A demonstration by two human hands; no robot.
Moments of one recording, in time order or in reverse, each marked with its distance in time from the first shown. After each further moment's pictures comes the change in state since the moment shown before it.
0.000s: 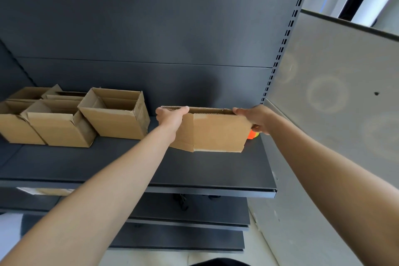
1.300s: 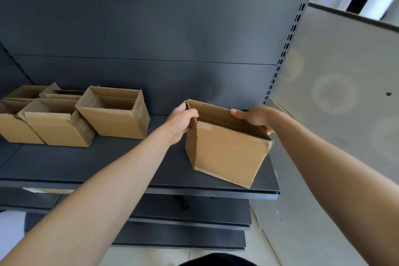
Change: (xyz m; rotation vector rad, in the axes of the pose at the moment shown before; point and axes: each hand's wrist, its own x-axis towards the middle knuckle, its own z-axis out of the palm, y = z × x) left_hand 0.009 -0.006 0.011 0.018 -0.447 0.126; right_hand 0.010 -0.012 0.000 -0.371 -0.218 0.109
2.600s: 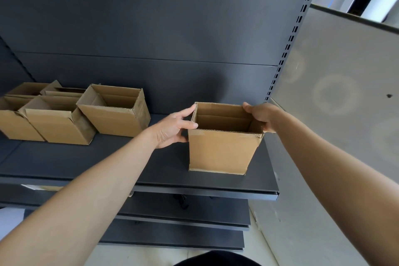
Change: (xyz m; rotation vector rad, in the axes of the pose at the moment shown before) left_hand -0.019 -0.003 -0.026 -0.027 -0.335 -0.038; right_hand 0.007 0.006 -0.006 0.439 0.123 -0.022
